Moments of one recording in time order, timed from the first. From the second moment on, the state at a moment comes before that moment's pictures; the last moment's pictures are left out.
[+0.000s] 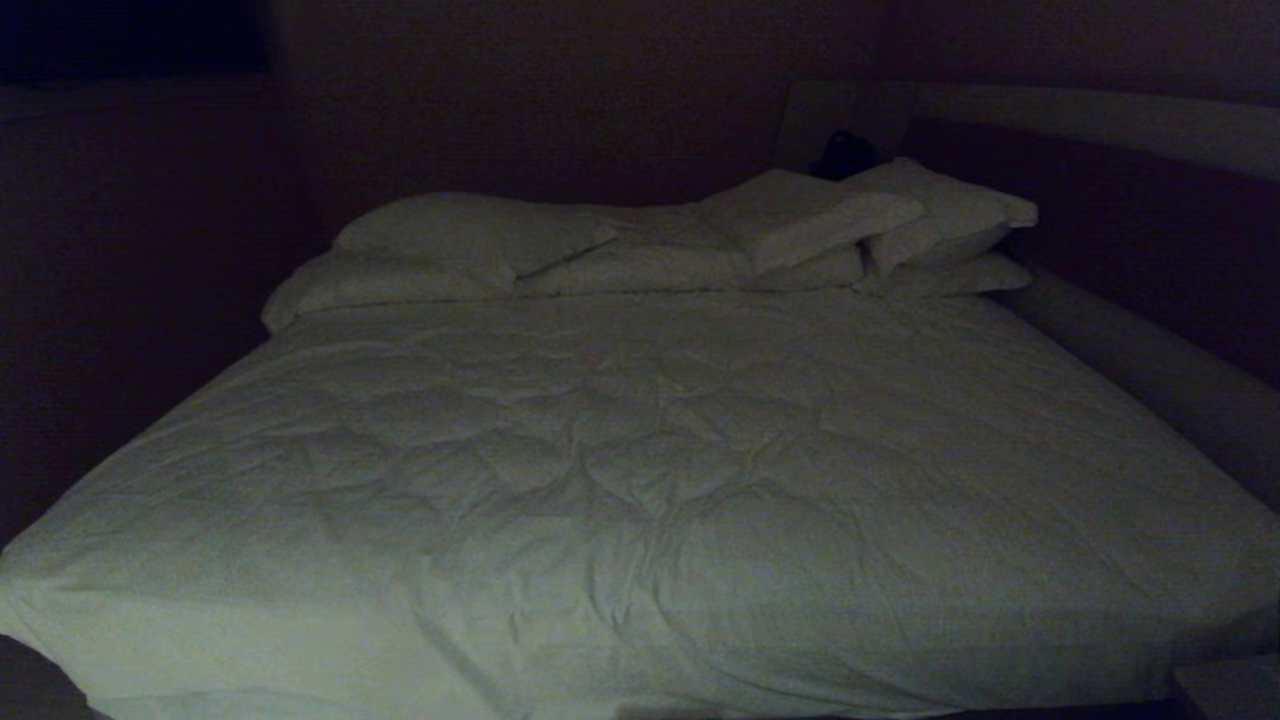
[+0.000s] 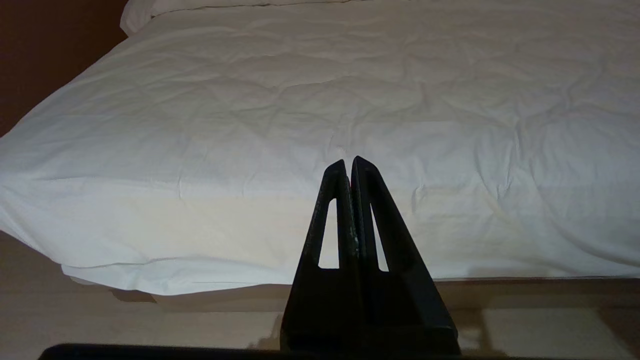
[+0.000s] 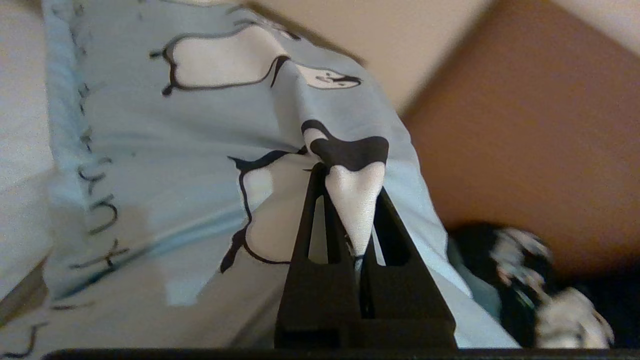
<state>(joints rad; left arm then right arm) 0.00 0.00 0.00 0.00 0.01 0.00 -0.37 0.69 -0.58 0.12 -0.96 -0.19</state>
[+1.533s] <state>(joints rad) 0.00 0.00 0.00 0.00 0.01 0.00 -0.84 0.85 -0.80 0.18 -0.67 -0.15</state>
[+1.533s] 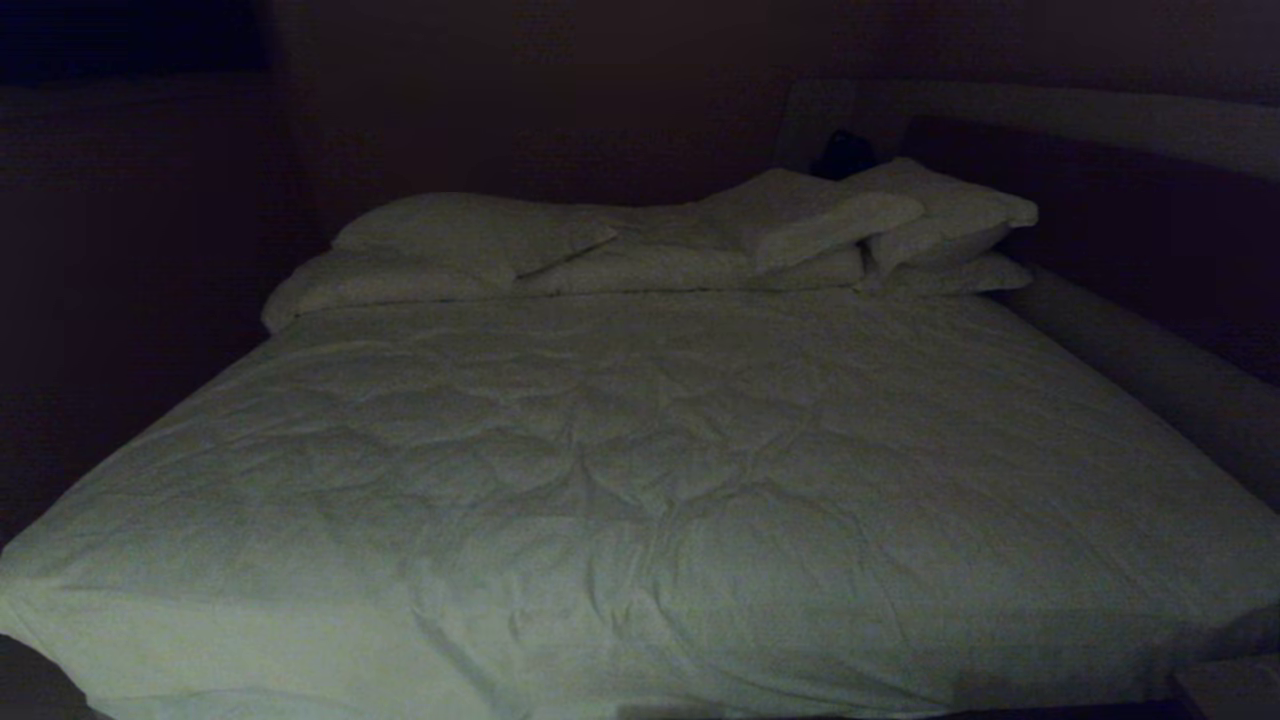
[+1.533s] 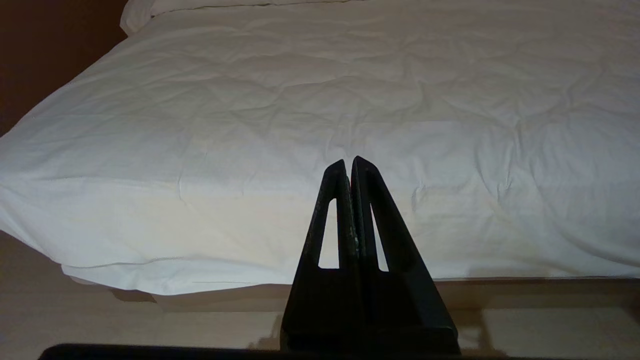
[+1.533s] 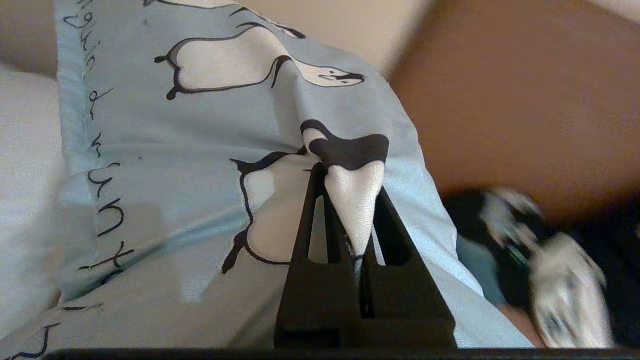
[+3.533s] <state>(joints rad) 0.00 0.00 0.00 0.00 0.01 0.00 -1.49 1.31 -0.74 0.04 -0.12 -0.10</state>
